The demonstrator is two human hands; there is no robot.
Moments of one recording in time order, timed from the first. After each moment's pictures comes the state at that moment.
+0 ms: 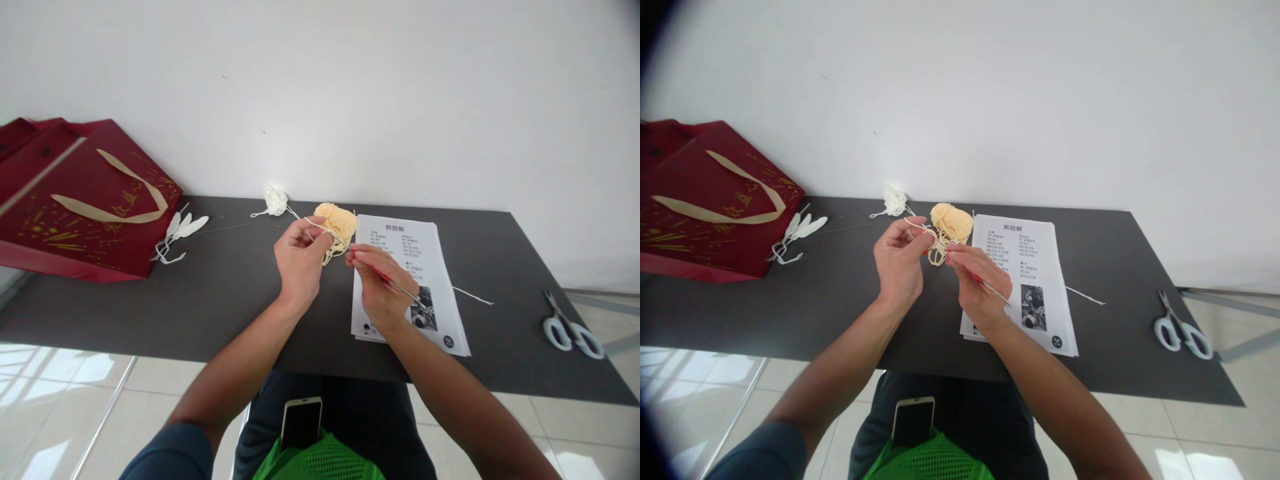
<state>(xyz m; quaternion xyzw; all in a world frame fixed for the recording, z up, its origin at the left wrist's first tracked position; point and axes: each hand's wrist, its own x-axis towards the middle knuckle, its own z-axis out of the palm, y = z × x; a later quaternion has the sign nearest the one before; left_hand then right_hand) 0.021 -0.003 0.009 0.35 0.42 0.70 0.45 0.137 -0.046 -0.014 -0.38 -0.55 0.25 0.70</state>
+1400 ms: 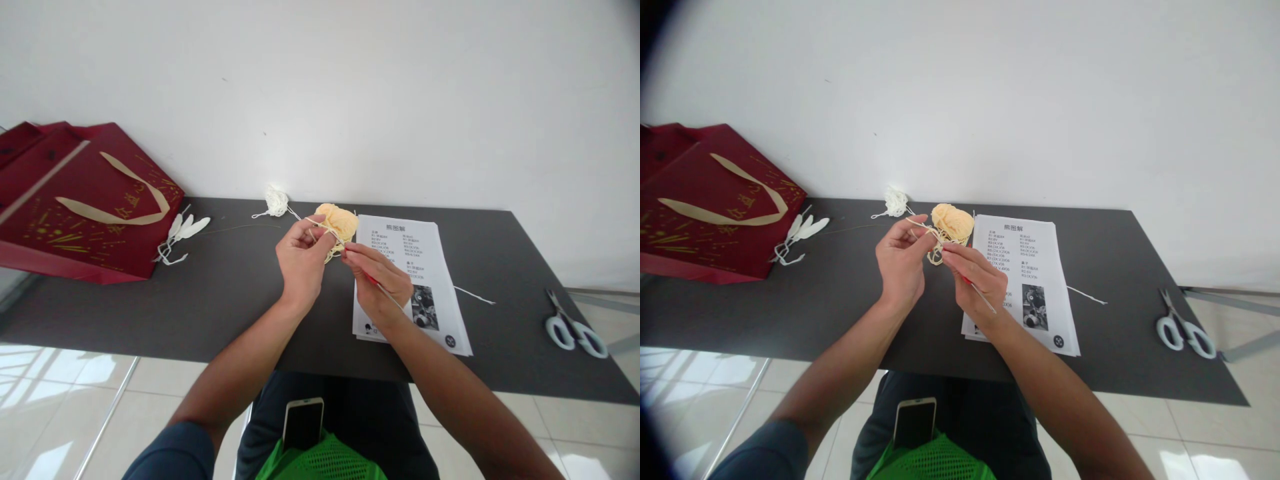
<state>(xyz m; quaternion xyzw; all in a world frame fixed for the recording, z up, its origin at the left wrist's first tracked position) 0.020 -0.004 0.011 0.35 0.43 0.69 0.47 0.137 -0.045 -0.016 -0.37 -0.62 0.17 0.67</state>
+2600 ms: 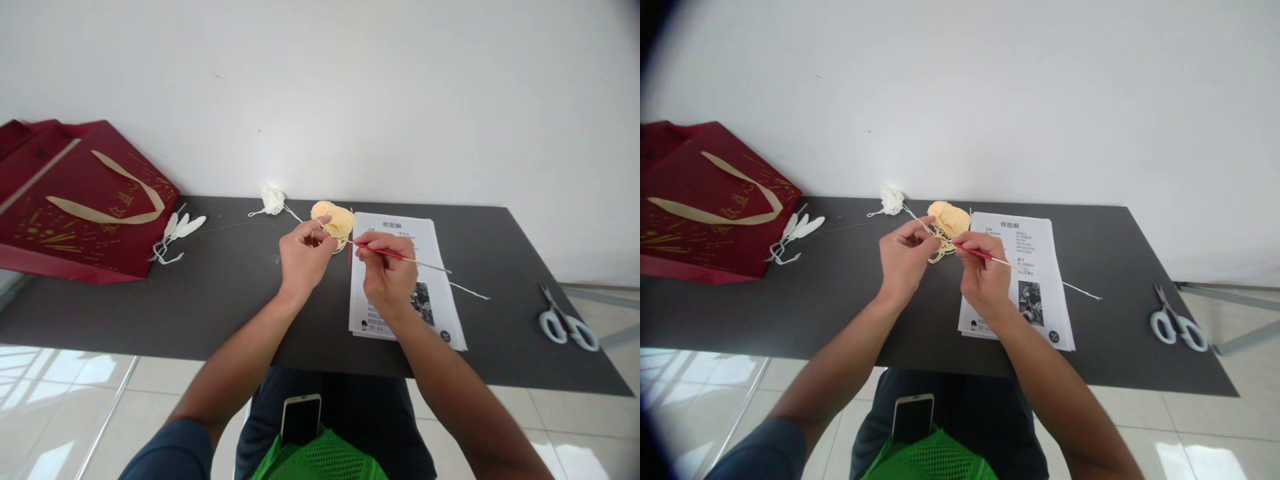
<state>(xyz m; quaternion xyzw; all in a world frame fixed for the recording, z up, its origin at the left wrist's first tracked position) 0.017 -0.002 0.006 0.47 0.50 0.60 0.42 0.154 -0.033 -0.014 -0.41 -0.57 0.21 0.68</state>
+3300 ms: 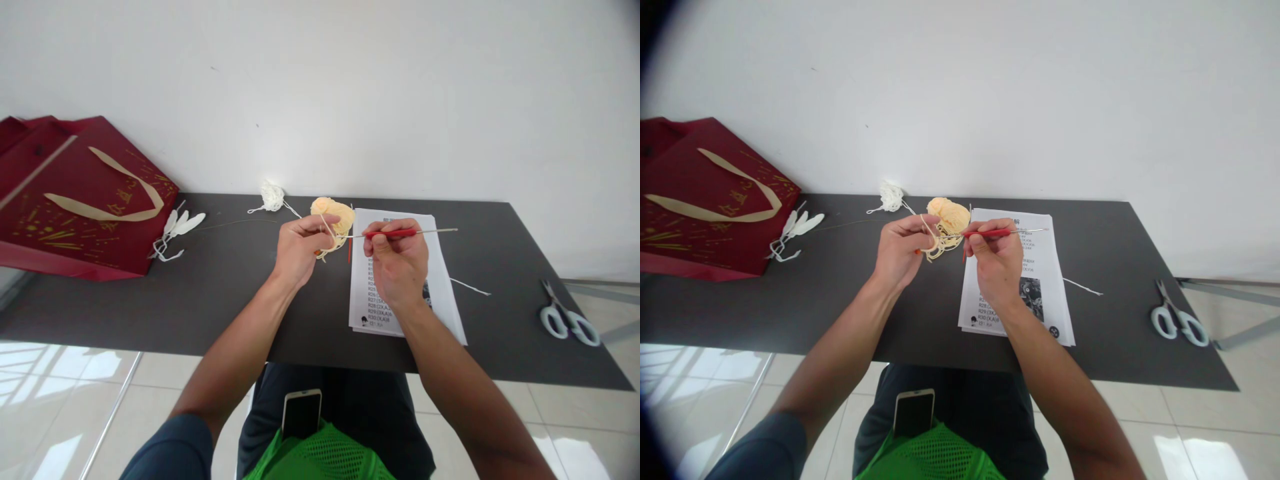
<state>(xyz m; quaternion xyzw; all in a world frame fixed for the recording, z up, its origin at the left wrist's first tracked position) 0.005 0.007 0.012 0.40 0.35 0.57 0.62 0.159 -0.022 0.001 -0.33 -0.42 0.44 0.72</state>
